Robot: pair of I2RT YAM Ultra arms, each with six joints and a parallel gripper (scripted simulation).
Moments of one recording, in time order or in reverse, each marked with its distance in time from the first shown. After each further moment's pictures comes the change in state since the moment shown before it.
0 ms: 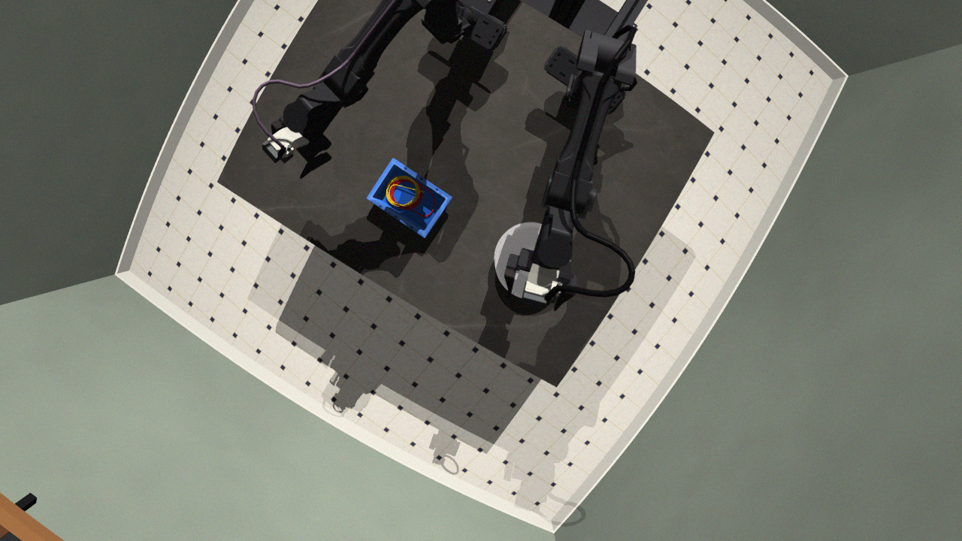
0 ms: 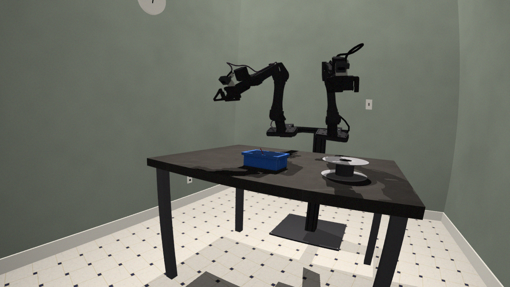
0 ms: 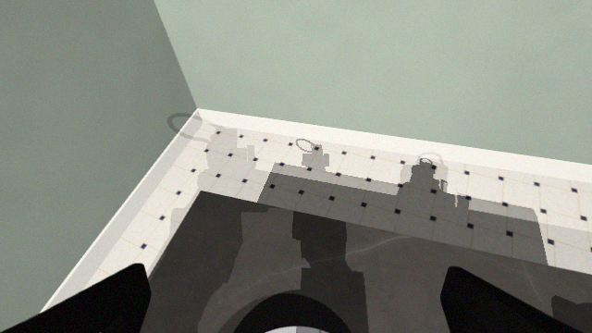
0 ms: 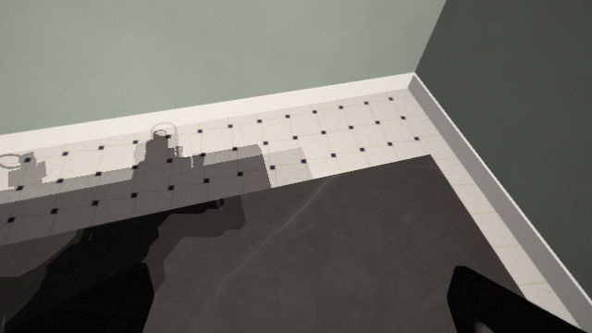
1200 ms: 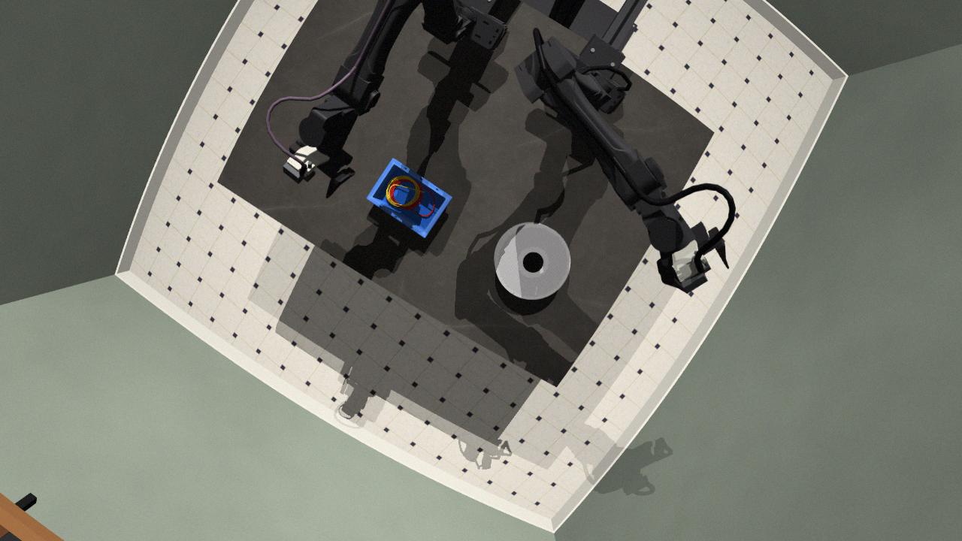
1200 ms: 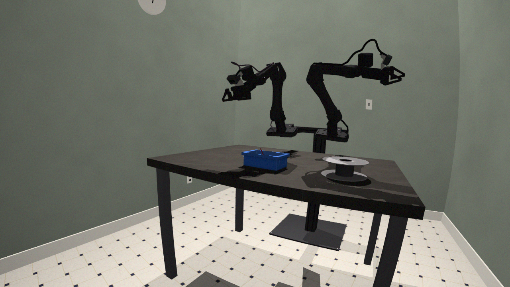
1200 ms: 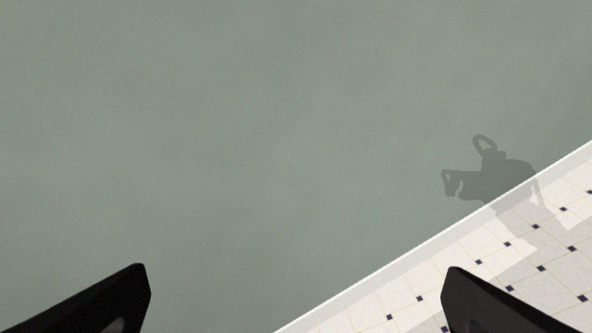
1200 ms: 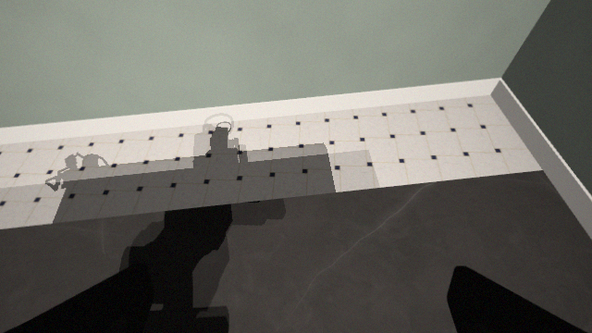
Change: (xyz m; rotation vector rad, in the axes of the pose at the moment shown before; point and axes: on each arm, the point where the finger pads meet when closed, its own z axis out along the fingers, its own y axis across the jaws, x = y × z) left arm -0.005 0.310 -0.165 -0.972 -0.004 0.022; right arm 0.001 0.075 -0.007 -0.190 0.002 -0.013
